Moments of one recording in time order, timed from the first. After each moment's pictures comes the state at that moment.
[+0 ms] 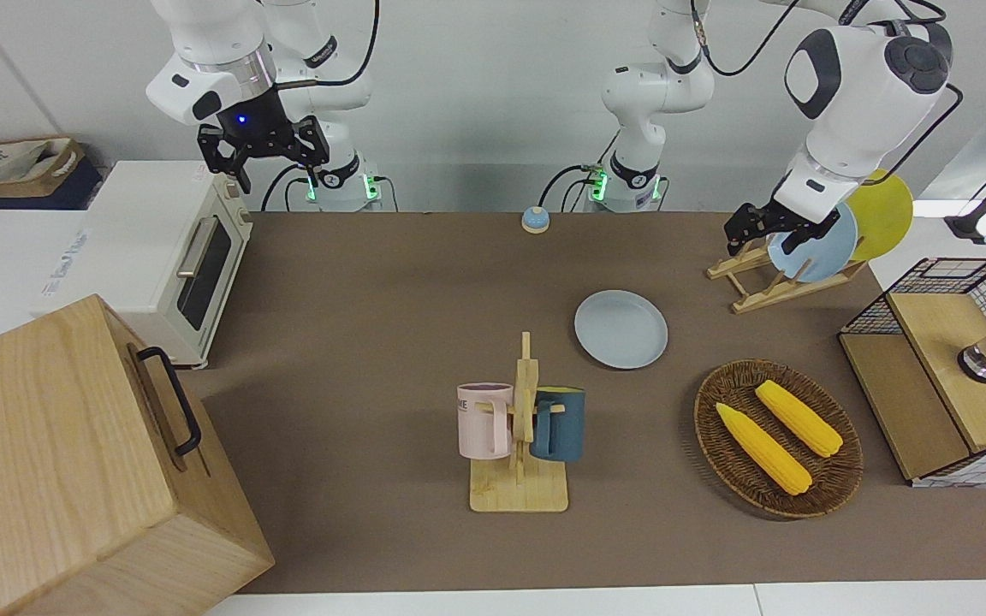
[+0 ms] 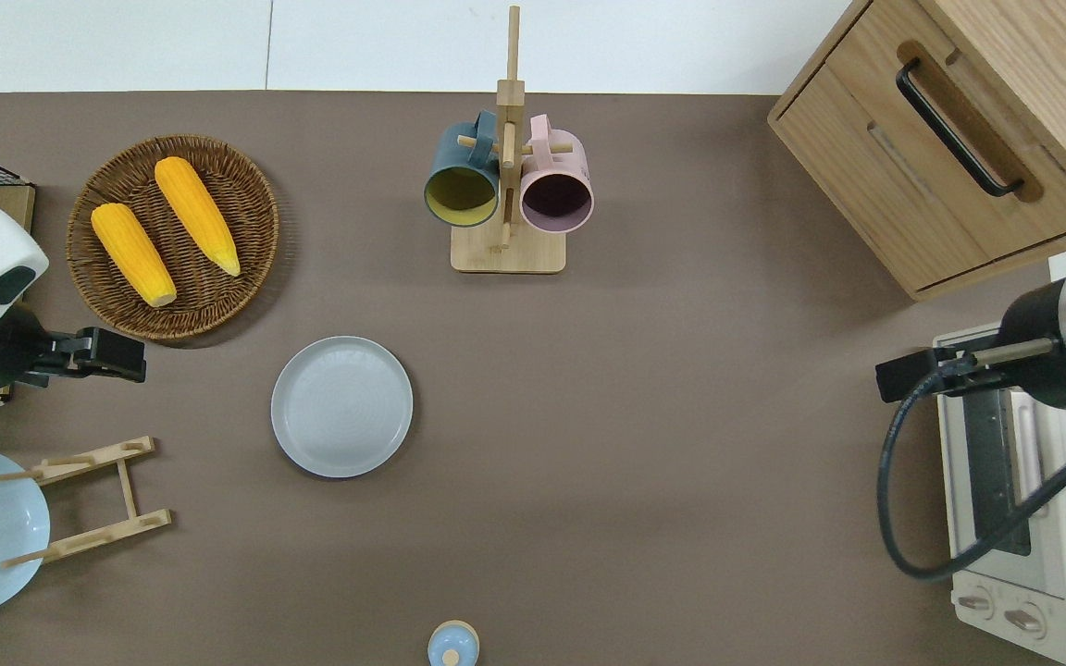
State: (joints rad) left arm 0.03 0.01 -0.01 -1.73 -0.02 1.63 0.02; right arm 0.02 -0.01 0.12 -1.48 0.00 1.39 0.03
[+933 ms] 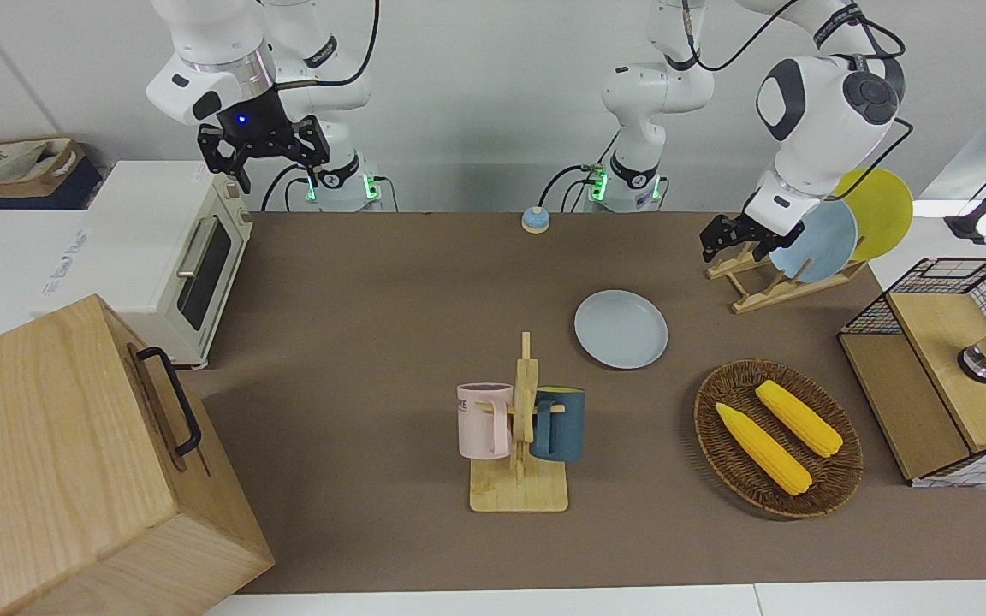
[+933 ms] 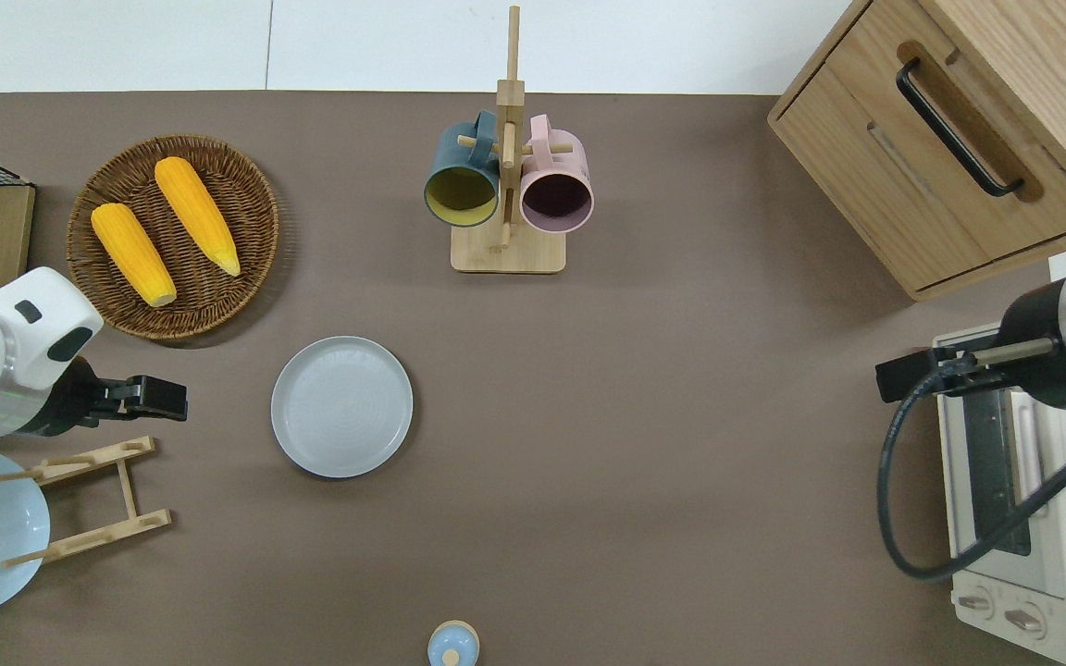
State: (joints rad) left arm 0.03 -0.09 -0.01 -2.00 -0.06 1.79 0.02; right arm 0.02 -0.01 0.12 -1.48 0.00 1.39 0.03
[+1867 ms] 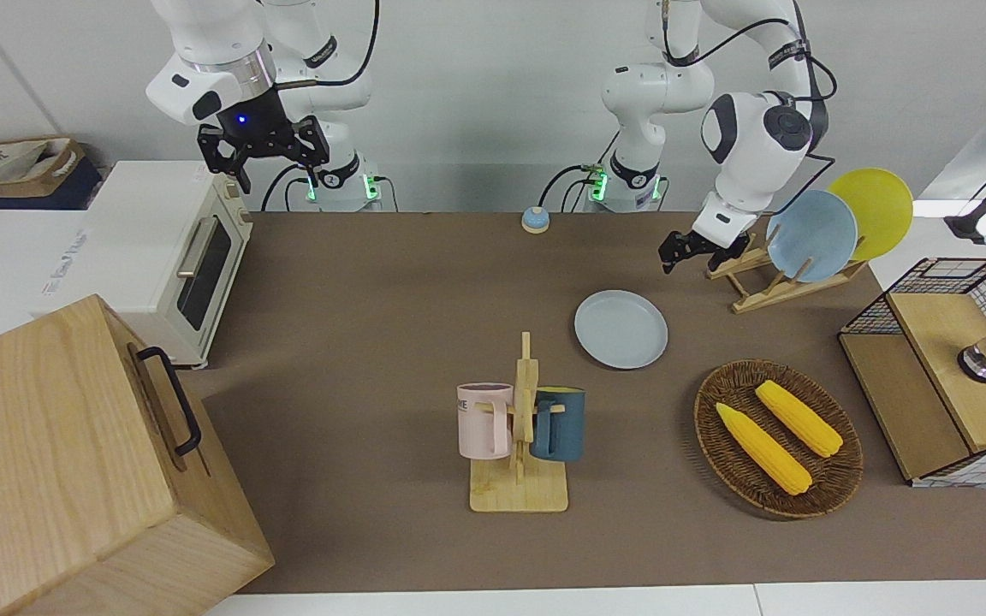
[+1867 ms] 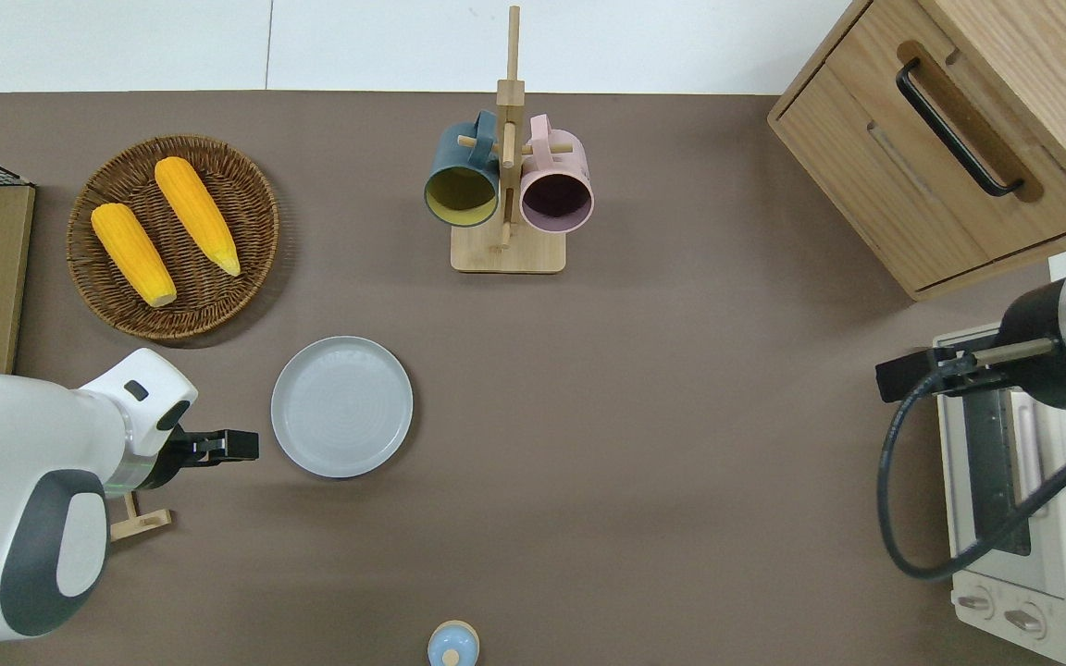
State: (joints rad) left arm 0.03 -0.19 -0.08 -2.34 -0.10 2.10 -0.07; right arm 0.02 -0.01 0.12 -1.48 0.00 1.39 0.03
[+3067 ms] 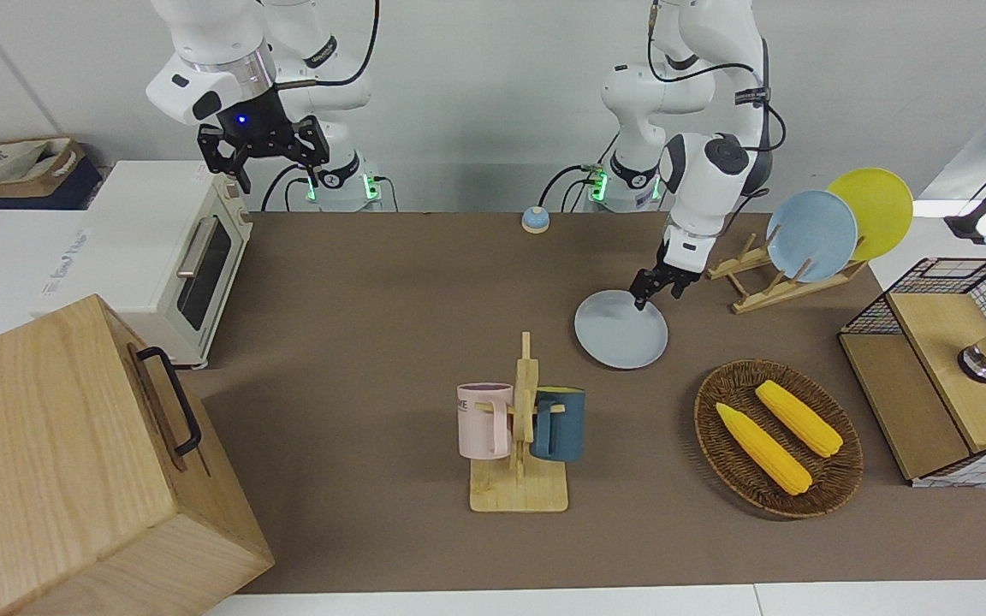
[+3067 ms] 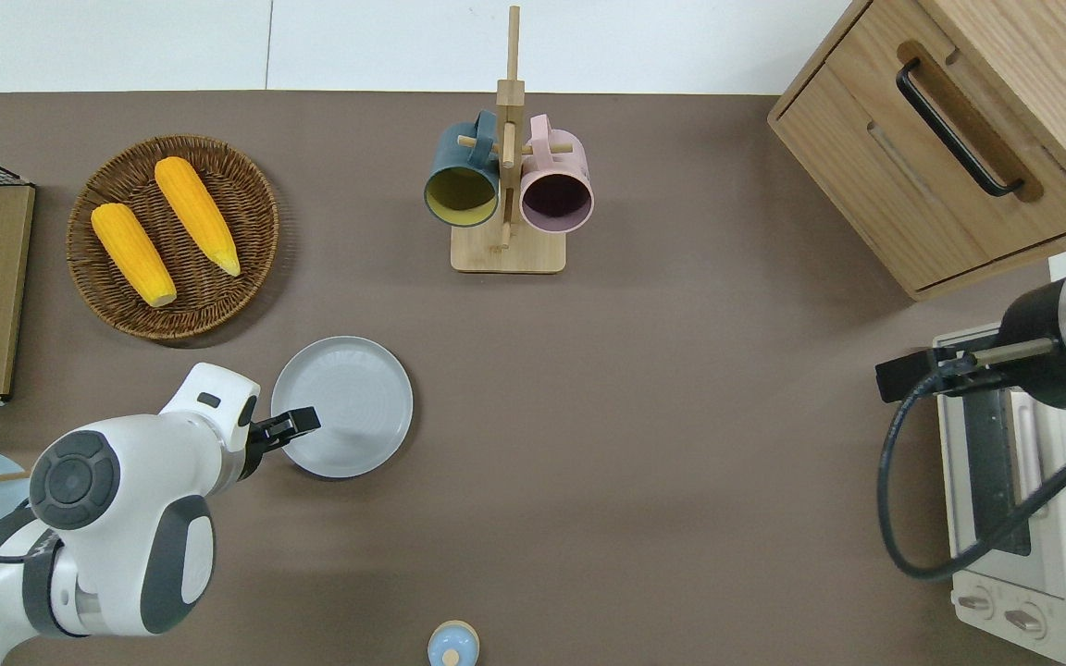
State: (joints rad) left arm -0.06 -0.10 -0.10 -2.51 -0.11 2.51 -0.43; right arm 0.02 -0.01 0.12 -1.48 0.00 1.39 0.03
